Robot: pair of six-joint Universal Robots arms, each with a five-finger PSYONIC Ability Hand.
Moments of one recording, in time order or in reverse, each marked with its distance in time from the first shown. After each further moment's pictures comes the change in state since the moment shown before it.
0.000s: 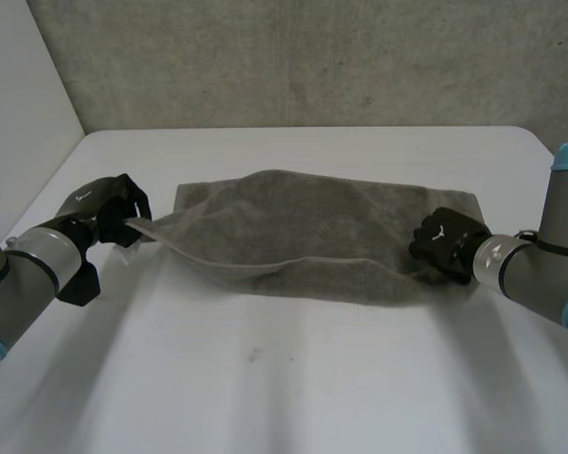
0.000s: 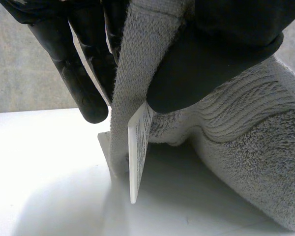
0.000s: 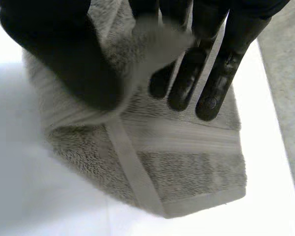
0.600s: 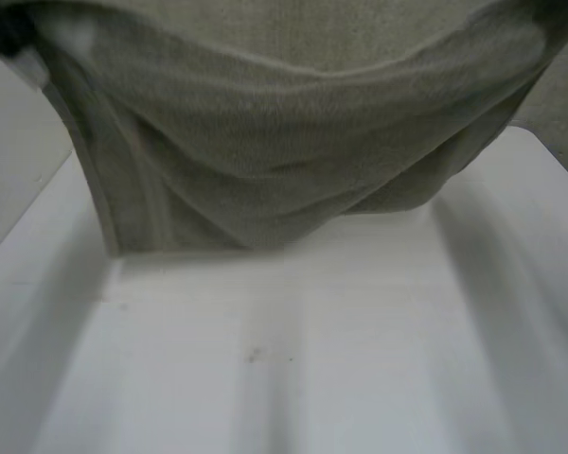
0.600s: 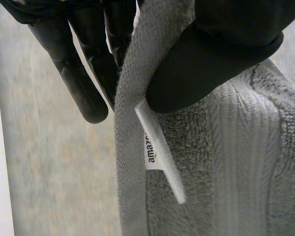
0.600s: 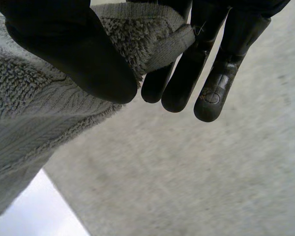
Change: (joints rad) left arm 0.044 0.372 0.345 -0.203 -0.001 -0.013; right arm -0.055 -0.481 -0.401 0.084 0.169 0.562; left_hand 0.000 0.000 0.000 0.000 0.000; right_hand 0.201 0.179 0.183 0.186 0.189
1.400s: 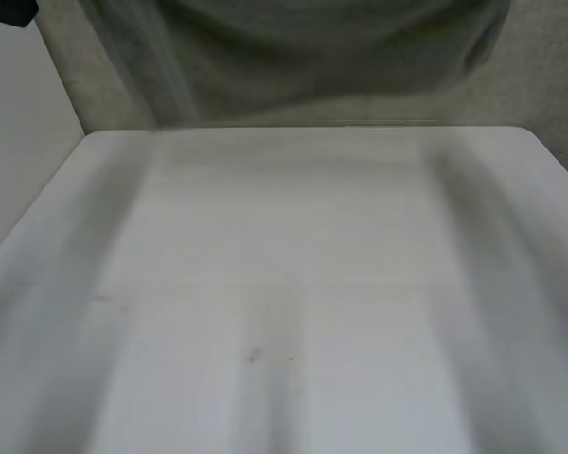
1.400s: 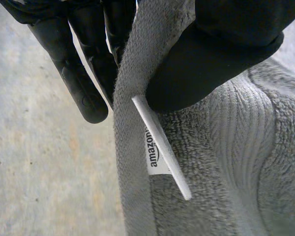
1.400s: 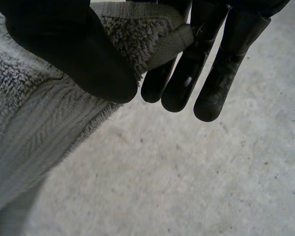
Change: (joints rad) left arm -0.094 -0.716 1.045 -0.130 -0.115 -0.054; right arm 0.035 0.527 -0.706 -0.176 0.112 0.259; left_hand 0.000 0.000 0.000 0.000 0.000; right_hand 0.002 0.000 0.001 0.001 0.003
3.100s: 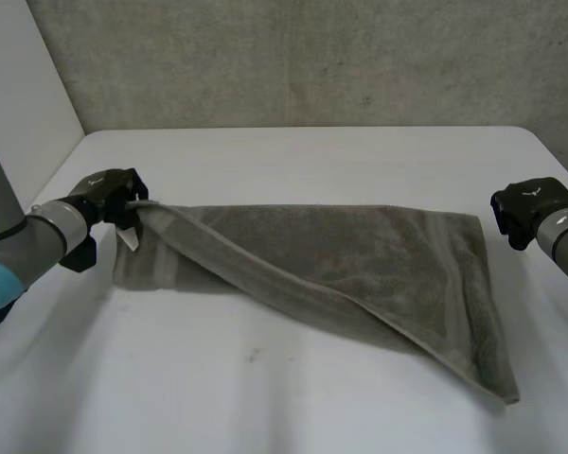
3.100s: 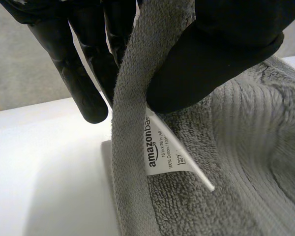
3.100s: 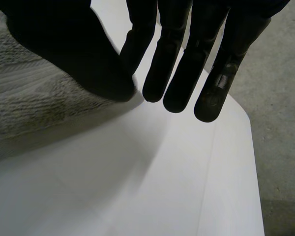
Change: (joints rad) left arm 0.121 -0.020 -0.966 0.201 0.232 0.254; right arm -0.130 -0.082 1.106 -0.076 -0.064 -0.260; left_hand 0.000 0.000 0.000 0.000 0.000; right_hand -0.084 -0.060 -0.063 -0.065 -0.050
